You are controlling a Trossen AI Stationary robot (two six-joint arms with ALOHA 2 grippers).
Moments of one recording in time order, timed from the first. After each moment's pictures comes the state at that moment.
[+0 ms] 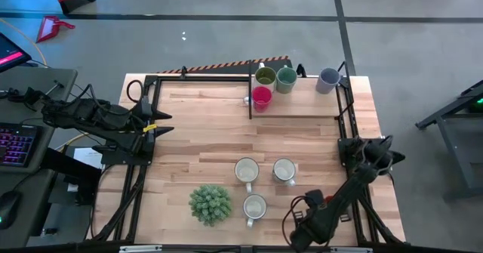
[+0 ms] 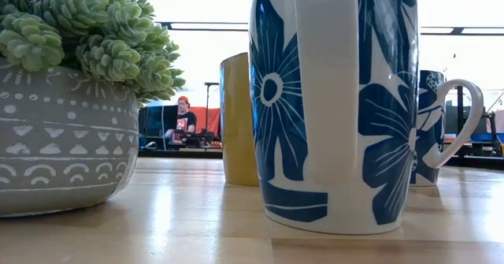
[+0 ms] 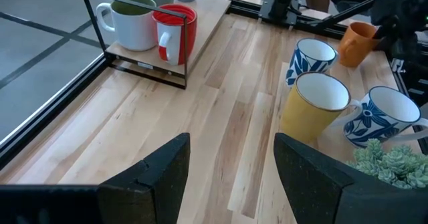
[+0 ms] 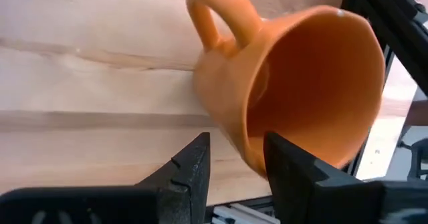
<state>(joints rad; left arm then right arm) -0.26 0.49 0.86 -0.92 -0.46 -0.37 0.84 2.02 1.62 -1.48 -0.21 2.21</state>
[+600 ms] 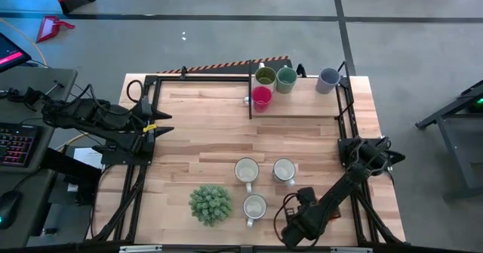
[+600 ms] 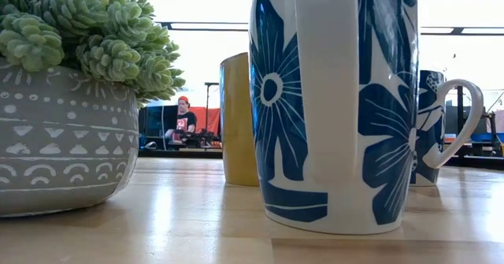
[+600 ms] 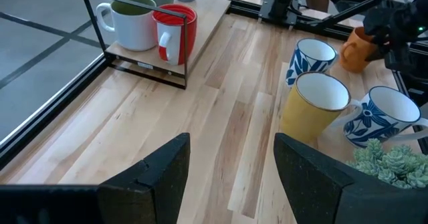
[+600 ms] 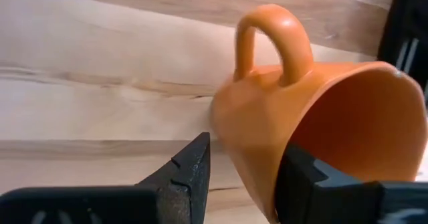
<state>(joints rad) -0.26 0.49 0.86 -0.92 -0.46 -0.36 0.79 2.06 1.62 -1.42 -0.14 2.17</state>
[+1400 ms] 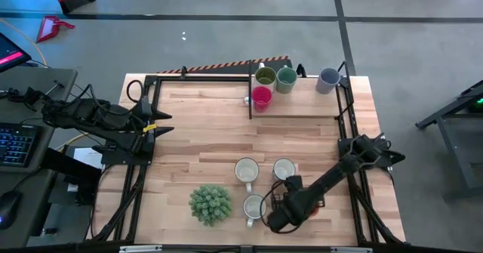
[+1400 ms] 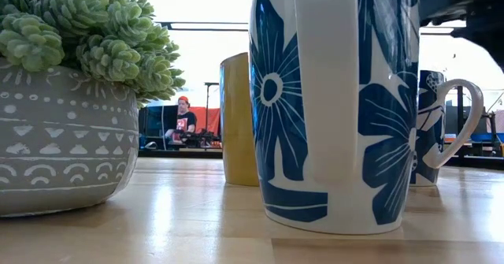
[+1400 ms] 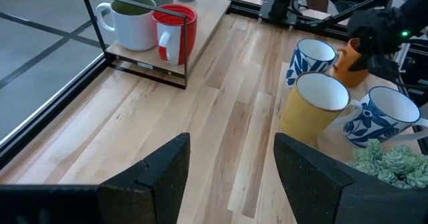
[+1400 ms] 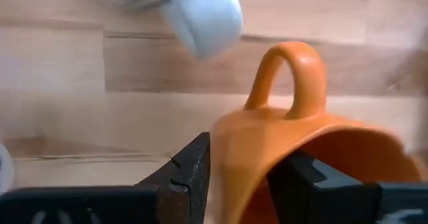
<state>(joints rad) -0.26 0.49 0.86 -0.91 -0.46 -0.37 0.66 2.06 1.62 -1.38 0.02 2.16</state>
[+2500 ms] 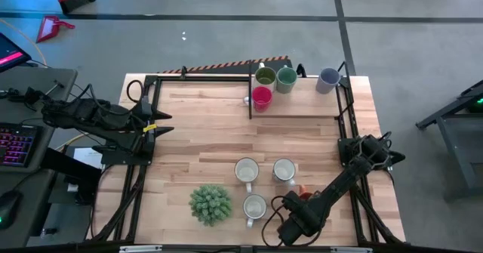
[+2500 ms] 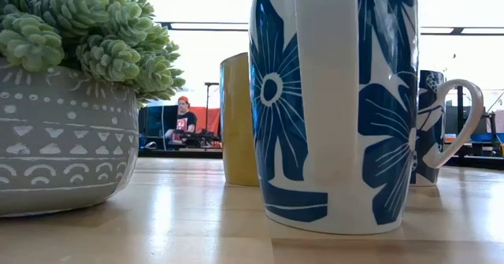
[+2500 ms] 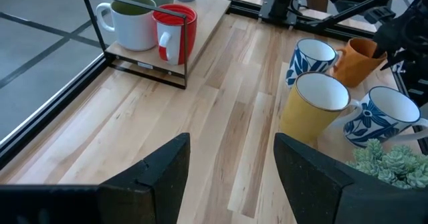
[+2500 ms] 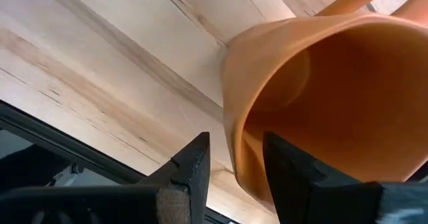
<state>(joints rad) -0.26 0.49 0.86 -0.92 -0.46 -0.37 0.75 2.00 1.62 -1.26 -0.10 1.59</state>
